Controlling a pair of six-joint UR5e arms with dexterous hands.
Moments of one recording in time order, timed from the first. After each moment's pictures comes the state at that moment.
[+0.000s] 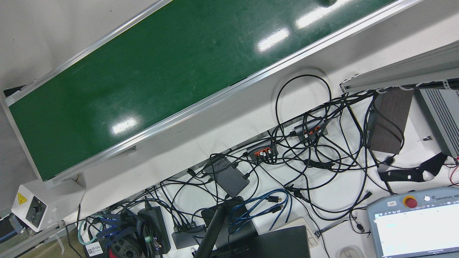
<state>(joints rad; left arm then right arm) -1.31 -1.73 -1.62 -0.04 1.49 0.26 1.56 -1.46 1.54 -3.27 -1.58 -0.10</state>
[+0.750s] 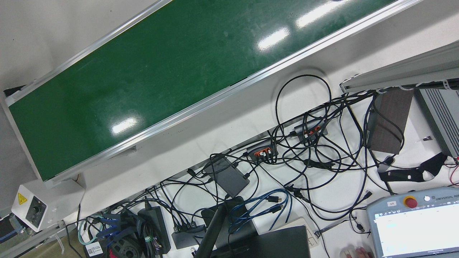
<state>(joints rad) -1.29 -1.73 -1.67 -0.02 1.49 0.30 1.56 -1.46 1.54 -3.27 -1.58 -0.10</state>
